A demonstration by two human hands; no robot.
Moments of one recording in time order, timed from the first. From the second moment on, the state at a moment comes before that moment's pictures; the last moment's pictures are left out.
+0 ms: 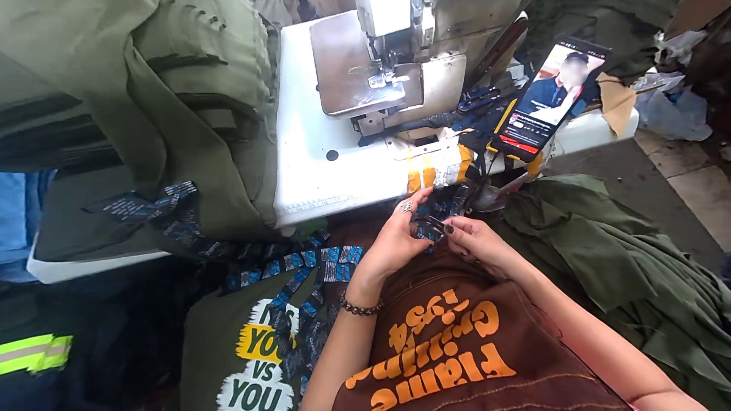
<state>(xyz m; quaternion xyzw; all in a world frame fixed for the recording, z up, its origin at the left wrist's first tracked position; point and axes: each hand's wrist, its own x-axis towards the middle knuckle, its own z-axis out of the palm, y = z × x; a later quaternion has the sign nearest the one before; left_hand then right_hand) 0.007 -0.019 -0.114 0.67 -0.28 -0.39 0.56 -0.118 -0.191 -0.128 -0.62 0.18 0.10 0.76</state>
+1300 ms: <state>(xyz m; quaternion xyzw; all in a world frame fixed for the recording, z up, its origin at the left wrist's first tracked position) 0.010 -0.016 -0.102 0.65 -0.33 -0.31 0.61 -0.139 -0.220 -0.123 -0.65 0.16 0.05 0.74</state>
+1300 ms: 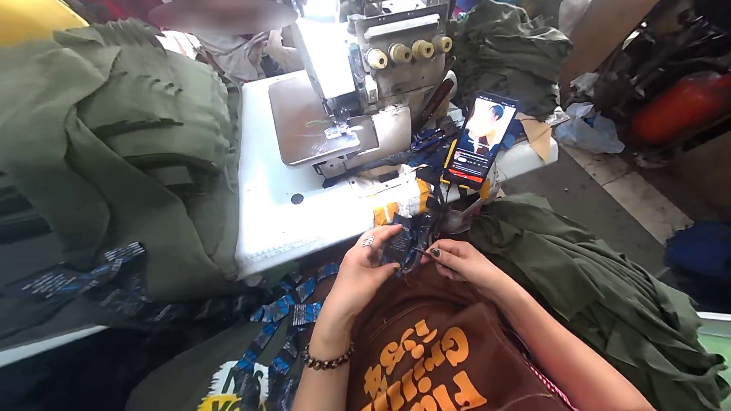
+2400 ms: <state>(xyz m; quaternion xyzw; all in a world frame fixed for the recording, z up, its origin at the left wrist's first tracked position) 0.006 -0.018 -0.109 0.65 -0.33 -0.35 0.58 -0.124 -0.198 -0.119 -0.63 0.16 0.07 0.75</state>
